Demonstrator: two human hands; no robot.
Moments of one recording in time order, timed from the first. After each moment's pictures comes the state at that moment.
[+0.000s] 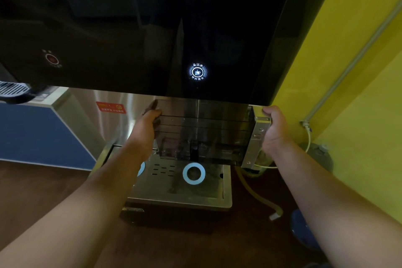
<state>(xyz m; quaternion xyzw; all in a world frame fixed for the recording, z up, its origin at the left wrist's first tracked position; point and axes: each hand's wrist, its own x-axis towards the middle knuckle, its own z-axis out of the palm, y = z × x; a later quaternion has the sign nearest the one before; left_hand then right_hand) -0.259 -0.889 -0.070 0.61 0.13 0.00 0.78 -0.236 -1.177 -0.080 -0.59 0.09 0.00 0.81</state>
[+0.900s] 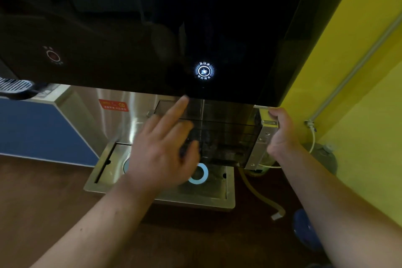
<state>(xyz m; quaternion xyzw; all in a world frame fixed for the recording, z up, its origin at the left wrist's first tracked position) -0.333 -0.915 -0.035 0.89 -0.22 0.35 0.20 -0.238 -1.177 -0.079 -0.54 0.13 0.00 0.83</state>
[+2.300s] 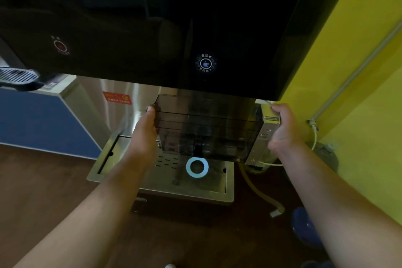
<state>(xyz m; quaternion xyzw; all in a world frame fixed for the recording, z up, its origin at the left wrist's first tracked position) -0.301 -0.898 -0.069 0.64 0.12 0.04 0.76 -0.246 -1.176 -0.075 -0.54 0.10 0.01 0.84</state>
